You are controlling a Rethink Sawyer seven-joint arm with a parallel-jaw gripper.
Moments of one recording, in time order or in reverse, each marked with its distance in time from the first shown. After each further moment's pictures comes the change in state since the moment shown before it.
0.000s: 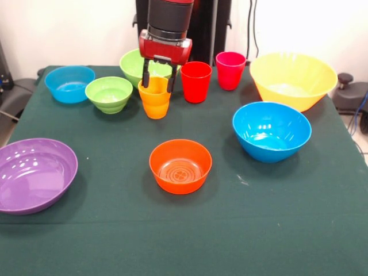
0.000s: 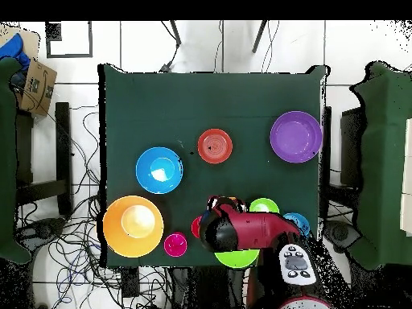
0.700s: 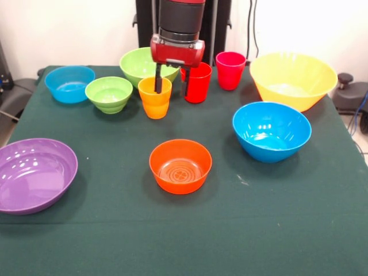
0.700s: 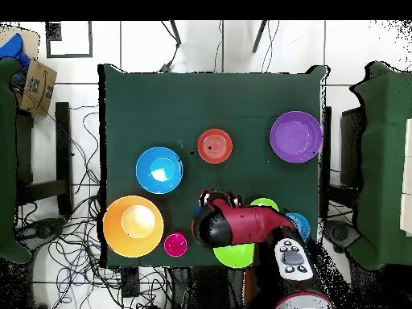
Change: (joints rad) arm -0.007 -0.013 0.059 0.000 0.000 0.000 0.000
